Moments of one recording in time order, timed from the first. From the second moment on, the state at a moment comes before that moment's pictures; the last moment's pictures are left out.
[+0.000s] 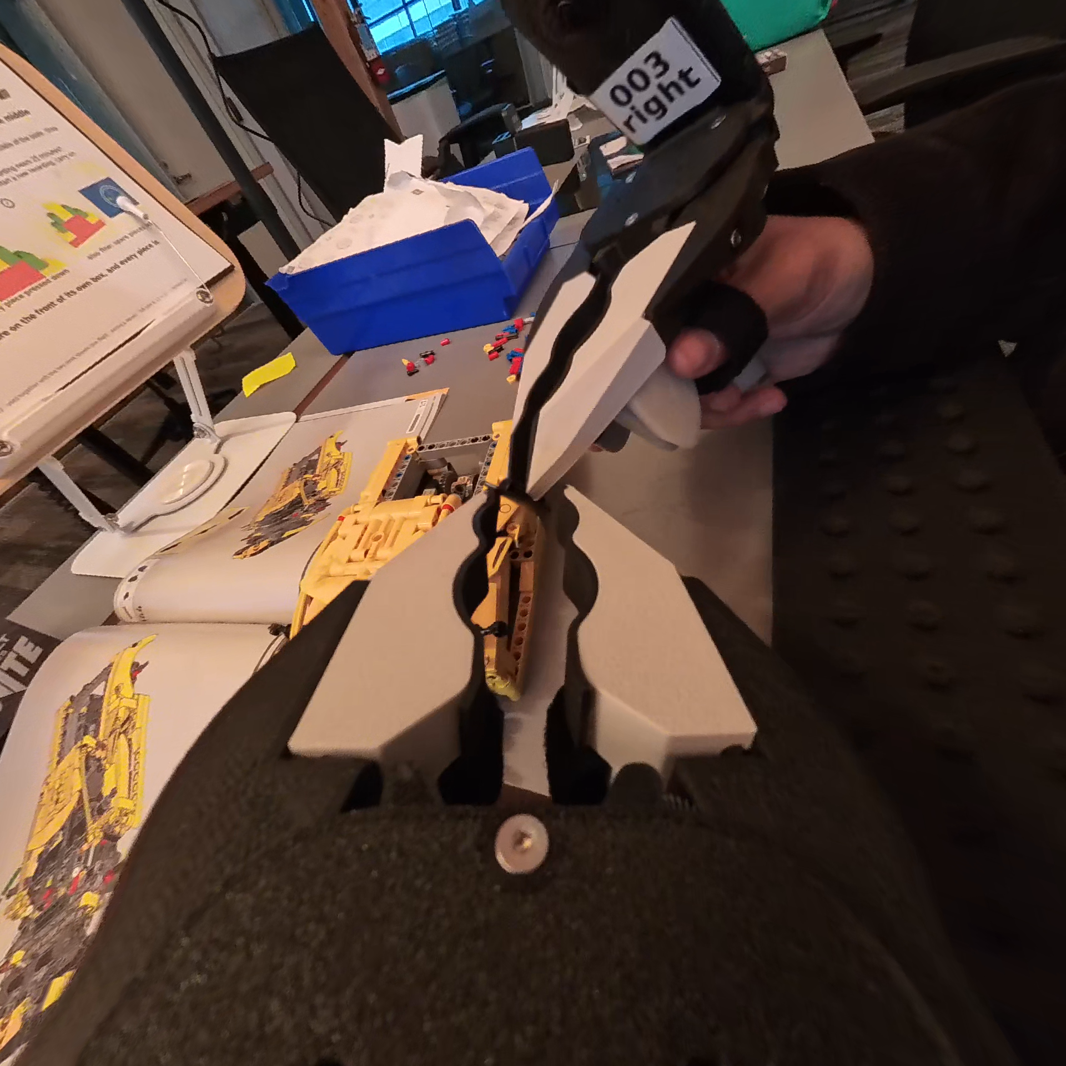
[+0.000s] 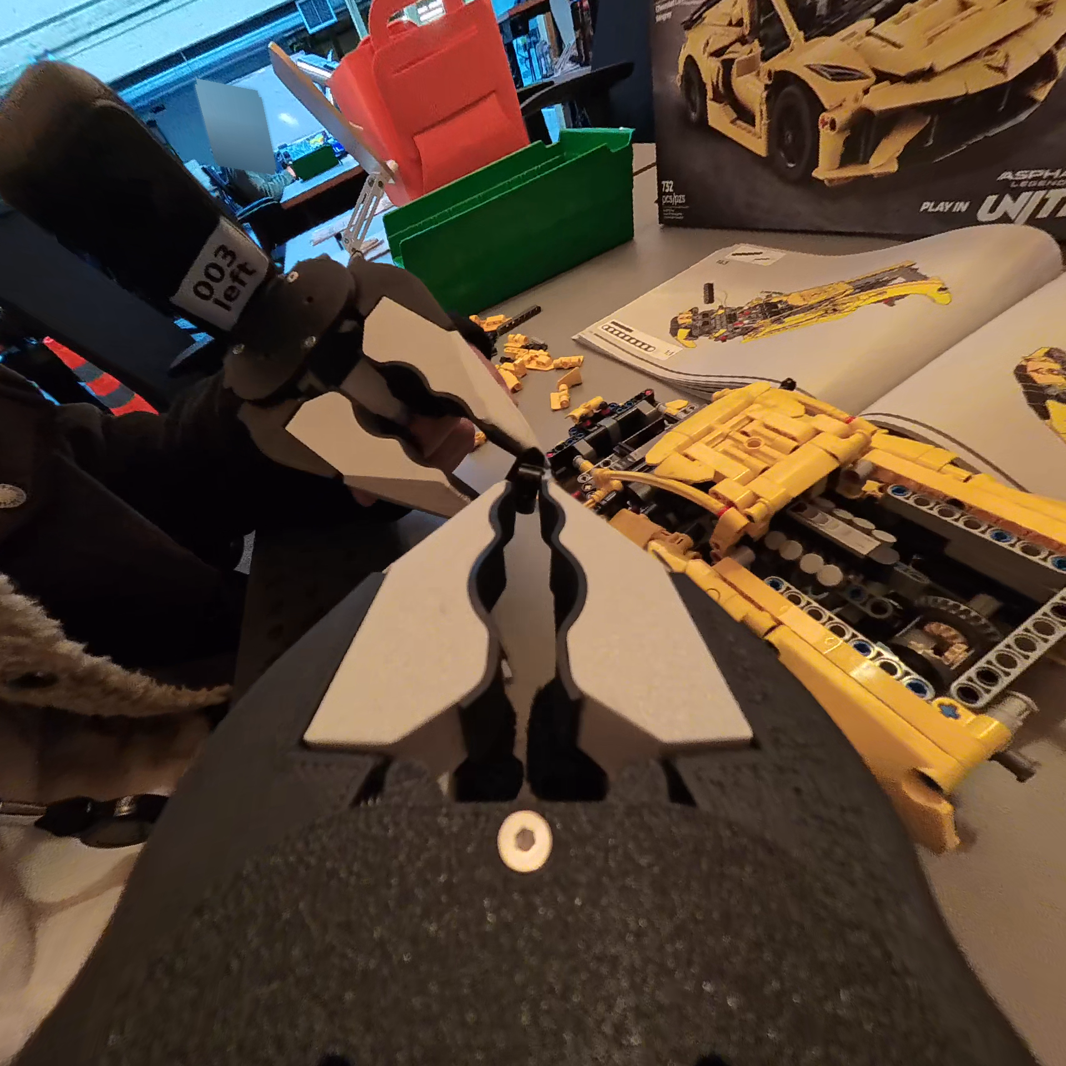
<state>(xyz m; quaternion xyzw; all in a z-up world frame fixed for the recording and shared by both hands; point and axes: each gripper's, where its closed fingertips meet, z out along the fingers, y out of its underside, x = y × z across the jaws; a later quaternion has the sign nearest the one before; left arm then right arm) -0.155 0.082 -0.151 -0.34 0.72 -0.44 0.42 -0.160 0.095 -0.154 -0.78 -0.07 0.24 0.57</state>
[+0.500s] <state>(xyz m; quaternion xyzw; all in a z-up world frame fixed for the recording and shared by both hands) -0.160 0.076 -0.159 -0.27 0.75 -0.39 0.46 -0.165 0.087 -0.162 -0.78 -0.03 0.37 0.51</state>
